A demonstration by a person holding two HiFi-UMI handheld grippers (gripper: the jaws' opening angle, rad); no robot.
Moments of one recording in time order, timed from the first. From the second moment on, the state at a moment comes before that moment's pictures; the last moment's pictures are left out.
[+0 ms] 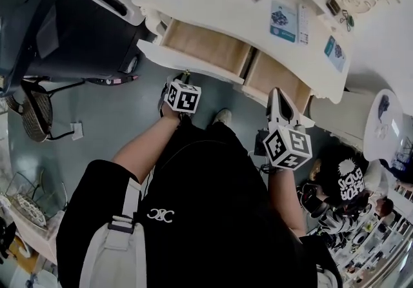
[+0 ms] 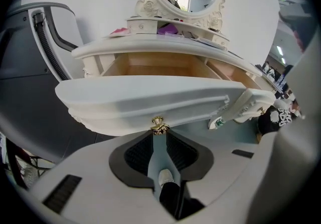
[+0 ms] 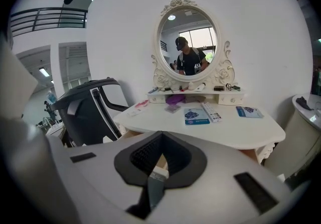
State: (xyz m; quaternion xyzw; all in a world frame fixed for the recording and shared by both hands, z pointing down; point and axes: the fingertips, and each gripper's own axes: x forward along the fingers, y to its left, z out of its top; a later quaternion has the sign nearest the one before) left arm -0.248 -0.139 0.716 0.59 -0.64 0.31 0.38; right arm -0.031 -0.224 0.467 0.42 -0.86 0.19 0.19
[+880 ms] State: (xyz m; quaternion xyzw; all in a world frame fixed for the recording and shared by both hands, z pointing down) left arm -0.278 -0.263 0.710 0.61 -0.65 0.32 0.33; right arm 0.044 -0.215 0.456 0.55 -0.80 0.18 0.17
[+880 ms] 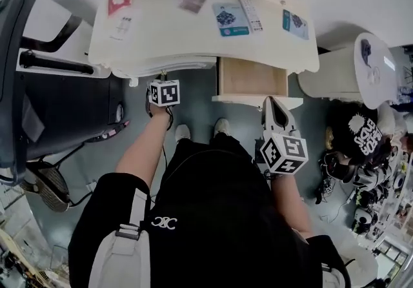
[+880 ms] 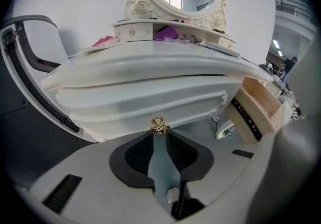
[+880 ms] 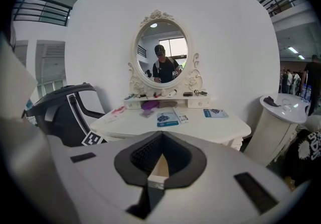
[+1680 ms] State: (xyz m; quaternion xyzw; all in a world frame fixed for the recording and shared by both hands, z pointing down) left arm -0.285 -0.297 0.700 0.60 -0.66 0.30 0.32; right arm 0.058 -0.216 0.450 0.56 -0.79 0.18 0.16
